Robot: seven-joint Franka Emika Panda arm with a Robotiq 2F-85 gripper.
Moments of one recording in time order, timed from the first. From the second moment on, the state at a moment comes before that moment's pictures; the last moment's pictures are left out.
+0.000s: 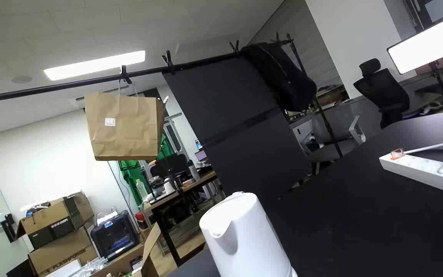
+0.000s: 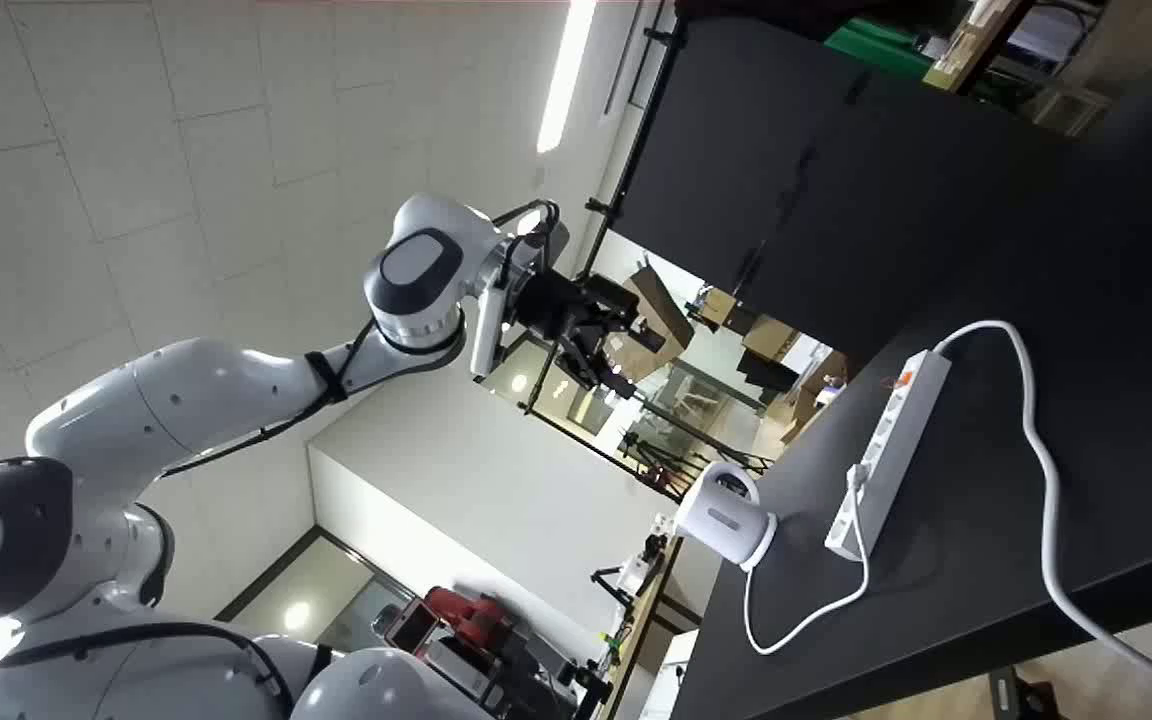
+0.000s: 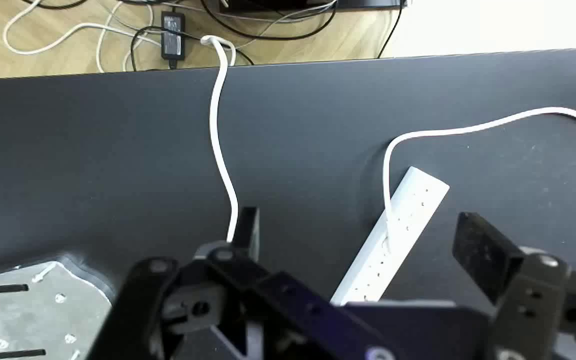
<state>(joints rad) -0.13 -0.37 -0.25 -2.36 -0.06 1.93 -0.28</state>
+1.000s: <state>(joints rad) -0.13 -0.36 -0.25 -2.36 -0.06 1.95 -0.28</state>
